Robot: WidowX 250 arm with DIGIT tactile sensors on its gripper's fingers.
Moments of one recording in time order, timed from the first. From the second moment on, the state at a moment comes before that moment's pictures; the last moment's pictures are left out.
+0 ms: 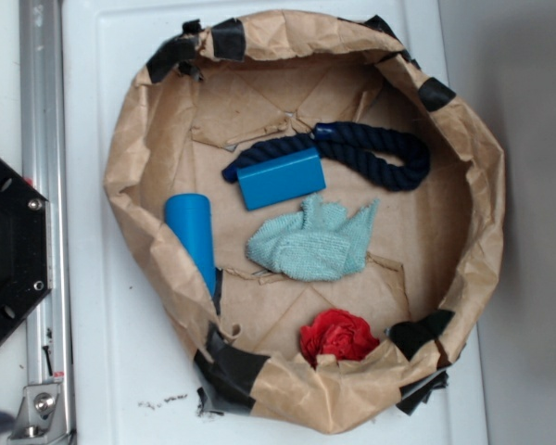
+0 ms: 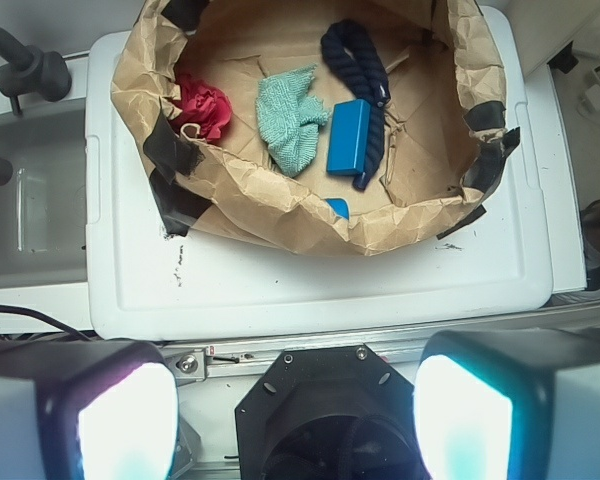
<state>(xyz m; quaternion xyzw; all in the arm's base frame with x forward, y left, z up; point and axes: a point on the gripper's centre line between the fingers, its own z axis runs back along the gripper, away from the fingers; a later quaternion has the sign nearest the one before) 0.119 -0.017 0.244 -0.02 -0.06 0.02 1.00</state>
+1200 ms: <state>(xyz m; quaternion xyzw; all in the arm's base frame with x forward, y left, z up) 0.264 0.004 0.103 0.06 -0.08 -0.15 0.98</state>
